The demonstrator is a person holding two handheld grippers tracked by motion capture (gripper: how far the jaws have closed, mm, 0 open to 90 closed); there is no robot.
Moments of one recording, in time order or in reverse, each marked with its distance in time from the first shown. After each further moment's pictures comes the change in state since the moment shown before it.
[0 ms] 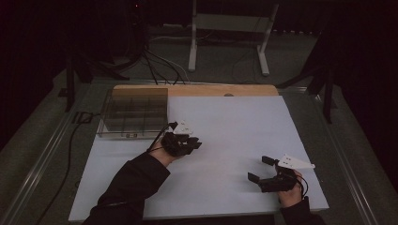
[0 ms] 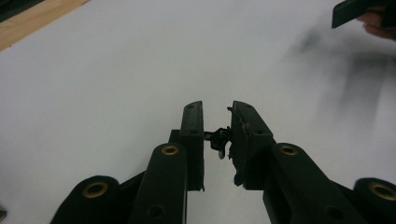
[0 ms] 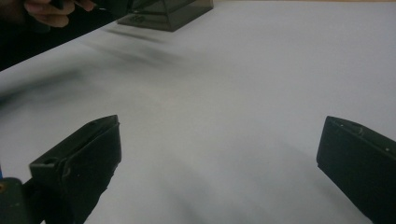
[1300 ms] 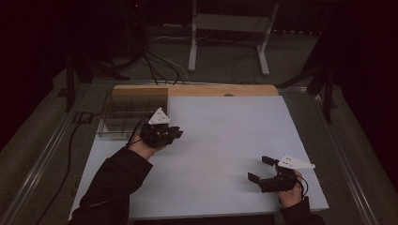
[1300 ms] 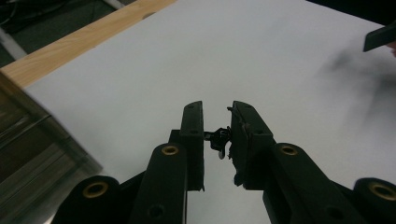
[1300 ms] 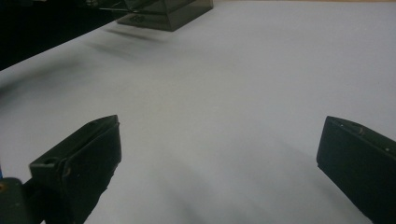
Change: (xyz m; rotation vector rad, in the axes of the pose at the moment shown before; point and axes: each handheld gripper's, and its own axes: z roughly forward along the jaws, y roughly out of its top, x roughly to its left) left arm 0.034 -0.008 -0.050 -0.046 0.104 -0.080; right arm 0.000 0.000 0.000 0.003 -0.002 0.001
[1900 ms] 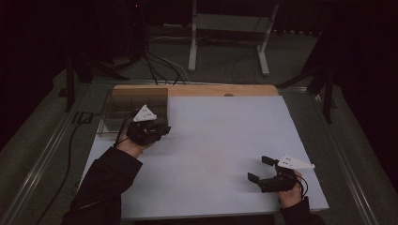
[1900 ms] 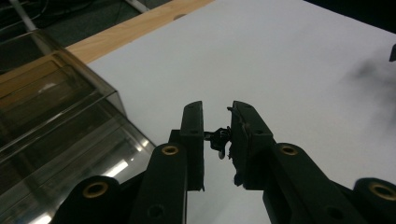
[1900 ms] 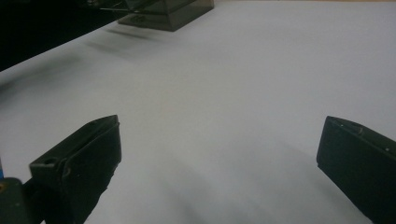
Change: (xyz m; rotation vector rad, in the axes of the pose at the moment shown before) left arm 0.022 -0.011 -0.023 -0.026 0.060 -0.057; right arm 0.000 0.000 0.001 -0.002 0.002 -0.001
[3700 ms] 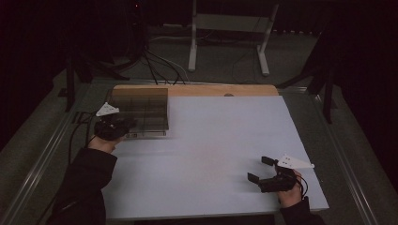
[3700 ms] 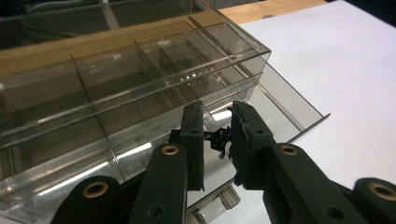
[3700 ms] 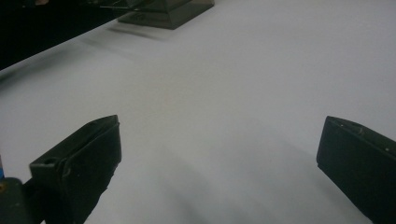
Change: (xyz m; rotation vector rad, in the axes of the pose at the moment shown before) left arm 0.079 -0.047 -0.035 -0.029 0.172 -0.226; right arm 0.000 0.000 0.001 0.008 0.003 0.005
